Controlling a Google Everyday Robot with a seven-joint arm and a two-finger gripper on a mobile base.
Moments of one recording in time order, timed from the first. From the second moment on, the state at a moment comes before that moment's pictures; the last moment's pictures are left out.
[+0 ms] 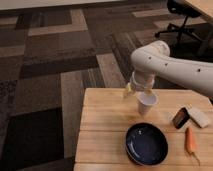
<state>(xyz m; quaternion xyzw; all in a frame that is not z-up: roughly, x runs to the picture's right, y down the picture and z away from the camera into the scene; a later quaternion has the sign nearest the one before) 0.165 0.046 0.711 -0.21 0.19 0.65 0.71</state>
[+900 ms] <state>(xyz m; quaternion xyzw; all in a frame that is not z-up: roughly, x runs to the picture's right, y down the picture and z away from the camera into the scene) 0.184 0.068 0.763 -0.24 0.19 0.61 0.73</state>
